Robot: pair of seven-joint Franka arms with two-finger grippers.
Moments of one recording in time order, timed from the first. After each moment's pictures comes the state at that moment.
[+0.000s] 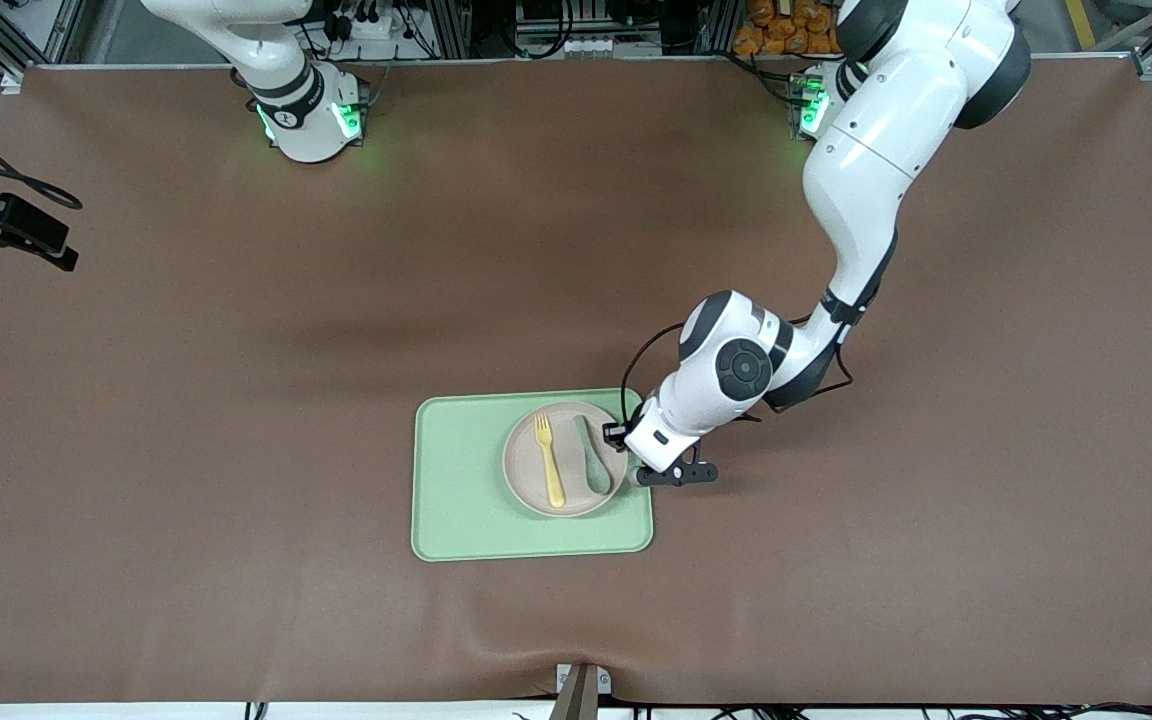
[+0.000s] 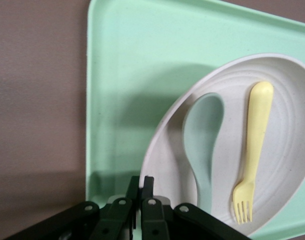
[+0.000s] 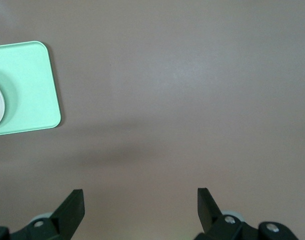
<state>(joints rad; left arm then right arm) -0.34 0.91 -0.32 -1.41 -0.07 2.53 -0.55 -0.01 0.01 -0.02 -1.51 -0.02 1.50 0.05</state>
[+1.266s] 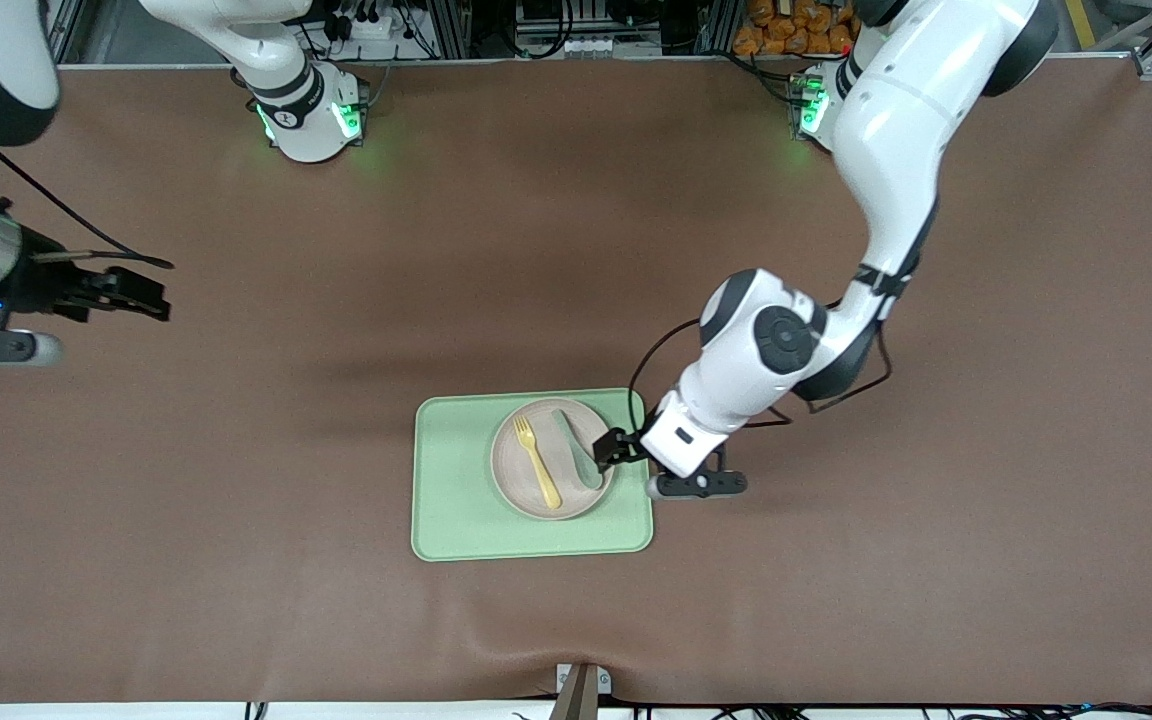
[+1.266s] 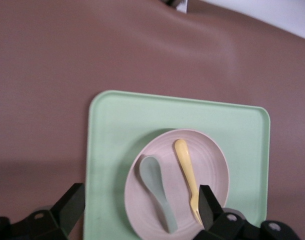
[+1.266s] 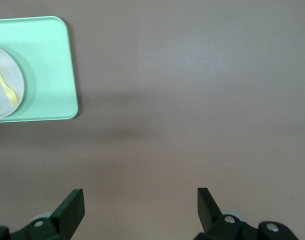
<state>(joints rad) -0.30 0.73 -0.30 -1.36 -0.07 2.42 -0.57 0.06 0.16 0.02 -1.50 0.04 1.57 0.05</state>
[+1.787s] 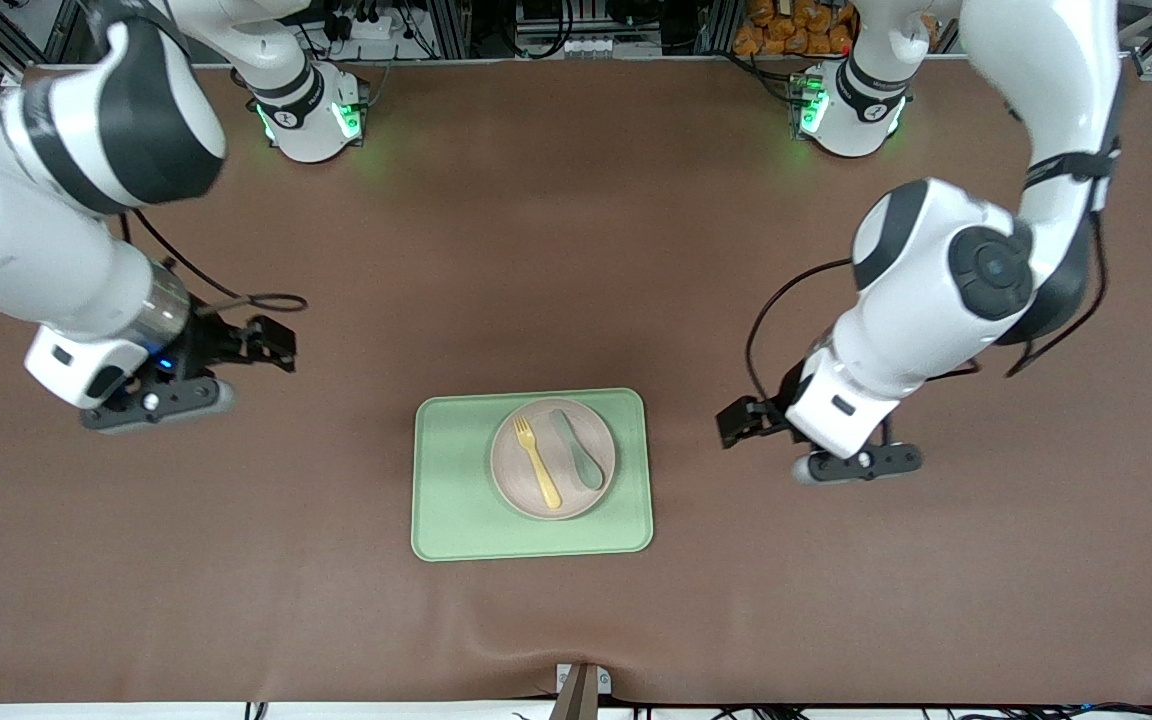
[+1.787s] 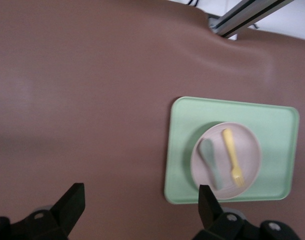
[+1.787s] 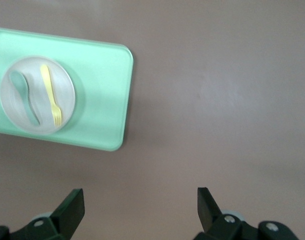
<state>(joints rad) -0.14 0.46 -0.30 -1.36 -0.01 1.98 -0.51 0.19 0.34 0.07 -1.40 0.04 1.77 0.03</state>
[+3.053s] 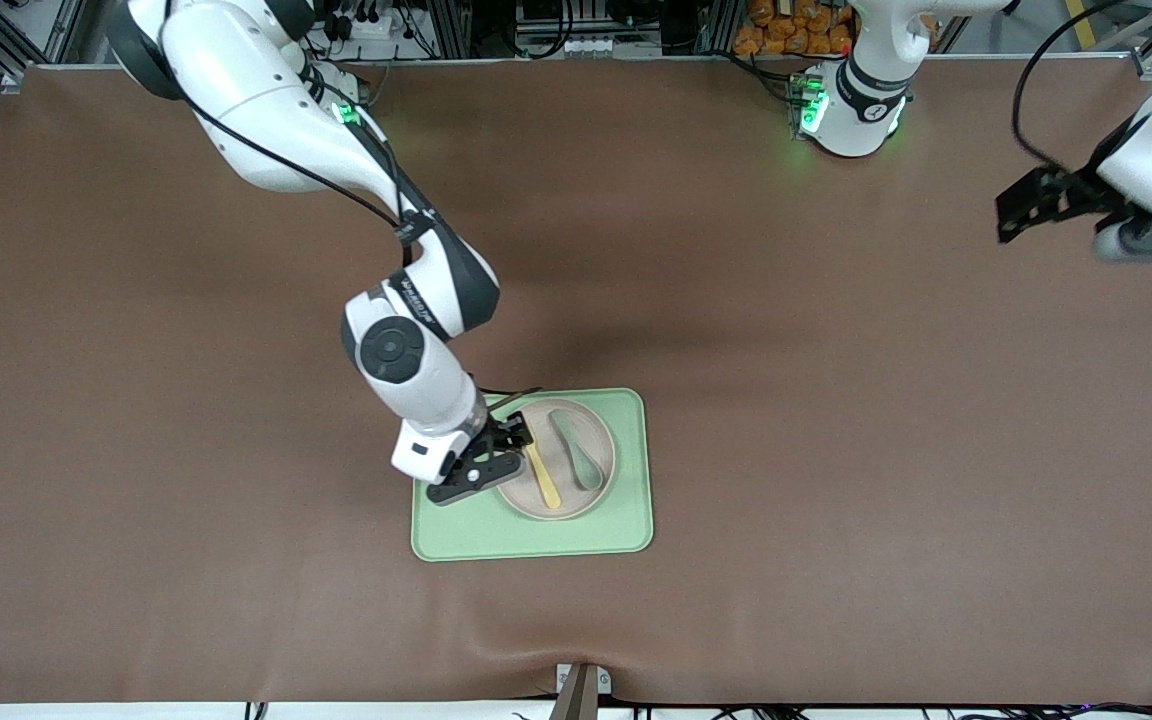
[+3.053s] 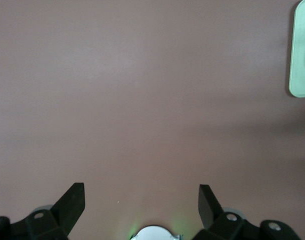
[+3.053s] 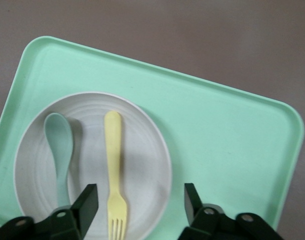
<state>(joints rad) -0.07 -0.03 -0.05 -1.50 0.05 1.41 -0.08 0.43 0.83 0.14 -1.31 -0.06 2.34 0.19</state>
